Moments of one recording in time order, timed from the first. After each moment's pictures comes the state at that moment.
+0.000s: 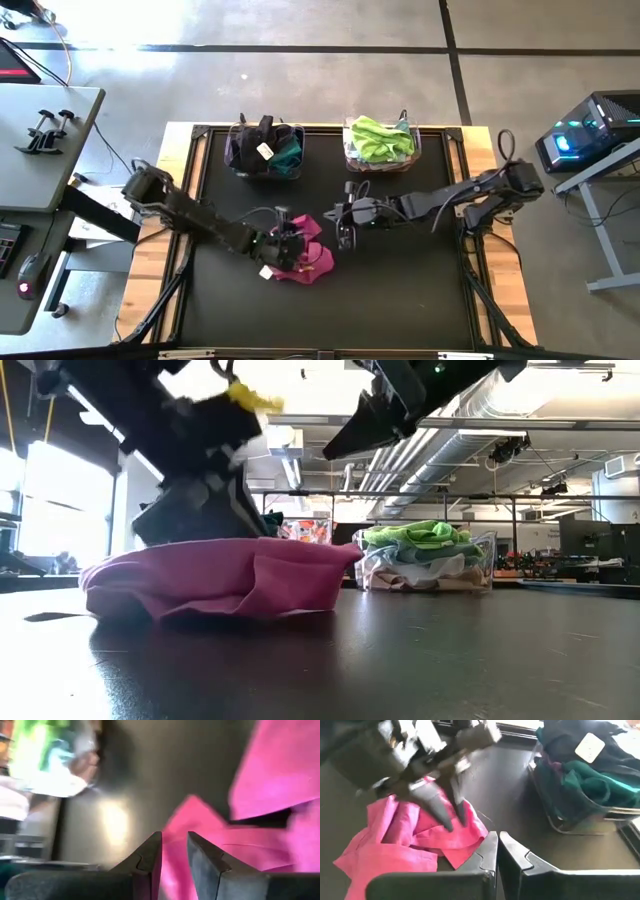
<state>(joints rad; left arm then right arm) -0.39 1.72 0.90 -0.20 -0.76 0.07 0.17 1.58 1.02 0.00 0.34 -0.02</state>
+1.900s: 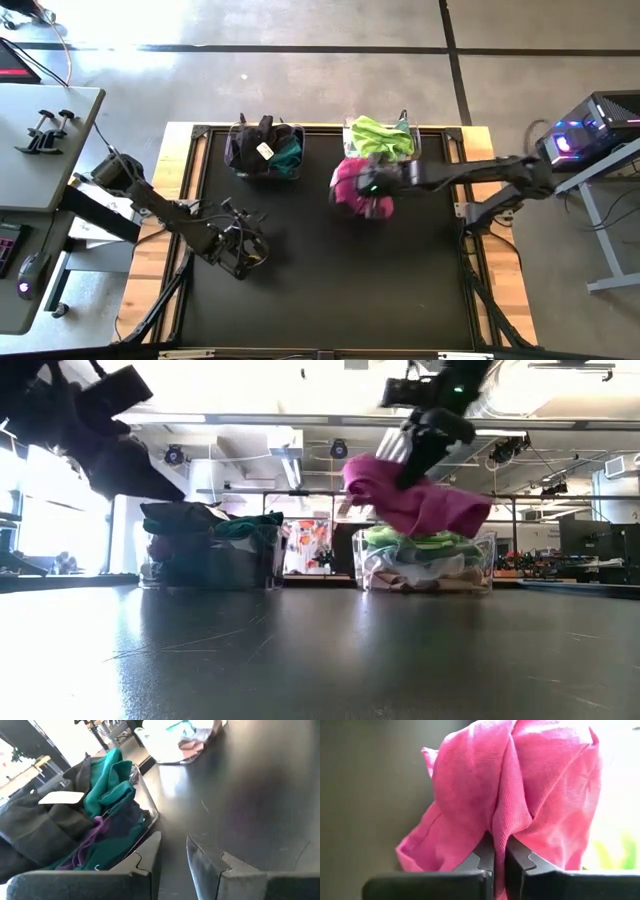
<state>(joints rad) -0.59 1.39 0.61 -0.50 -1.22 -0.82 -0.04 1.50 1.19 -0.74 0.34 -0.17</state>
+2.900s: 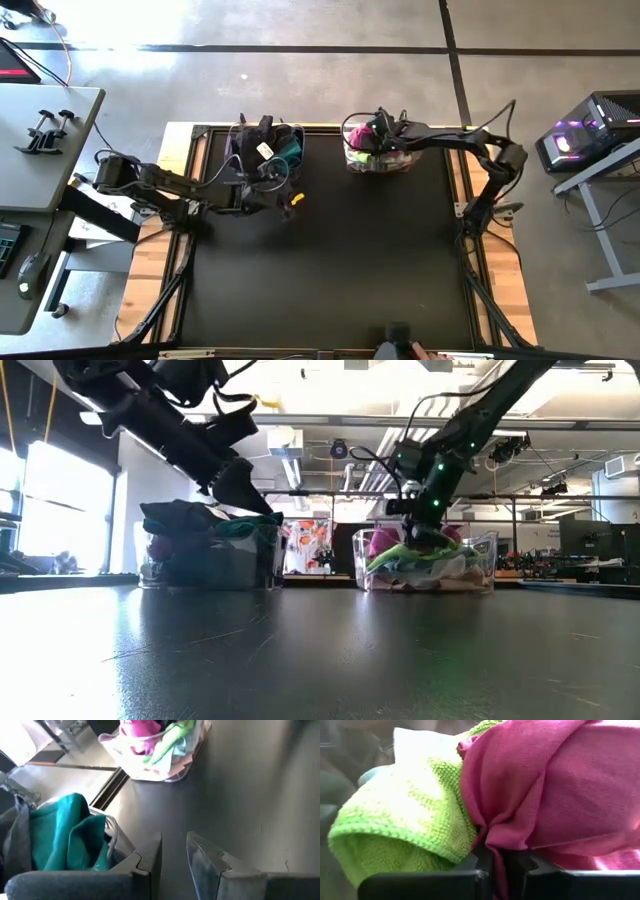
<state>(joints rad) 0.00 1.41 0.61 0.22 -0.61 0.05 -0.66 1.74 1.04 -0.35 0.11 -0.70</state>
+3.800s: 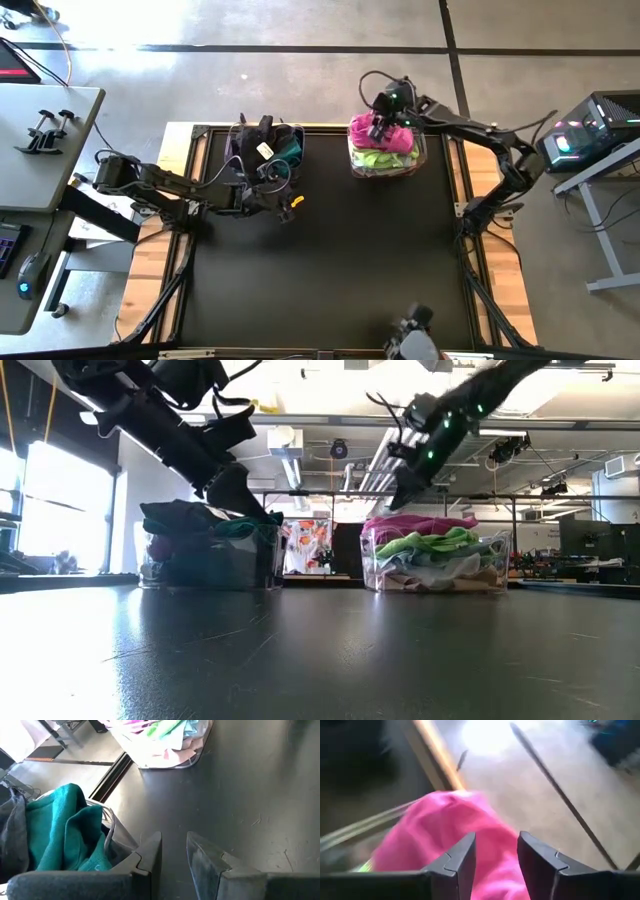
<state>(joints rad) -0.01 1.41 0.61 0.17 -0.61 0.04 -0.76 1.58 1.21 -0.37 0.05 -0.39</state>
